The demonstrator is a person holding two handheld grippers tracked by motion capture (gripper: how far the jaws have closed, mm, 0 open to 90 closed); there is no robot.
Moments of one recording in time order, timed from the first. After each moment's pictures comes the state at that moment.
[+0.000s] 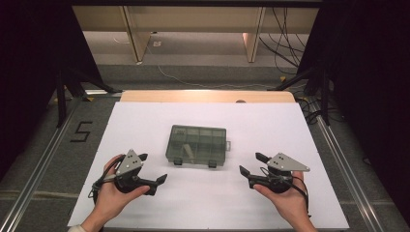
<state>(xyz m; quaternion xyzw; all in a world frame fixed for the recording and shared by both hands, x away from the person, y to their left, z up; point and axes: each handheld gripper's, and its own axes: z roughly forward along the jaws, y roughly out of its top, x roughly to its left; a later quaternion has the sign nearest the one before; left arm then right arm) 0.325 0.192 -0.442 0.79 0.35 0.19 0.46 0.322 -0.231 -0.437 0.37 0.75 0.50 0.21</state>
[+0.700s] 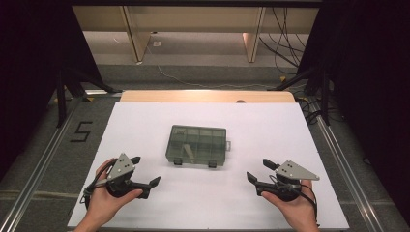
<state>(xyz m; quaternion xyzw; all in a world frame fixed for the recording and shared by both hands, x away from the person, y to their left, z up) 0.315 0.207 -0.444 0.79 0.36 0.20 0.46 0.306 -0.249 -0.444 0.38 0.75 0.50 0.23</state>
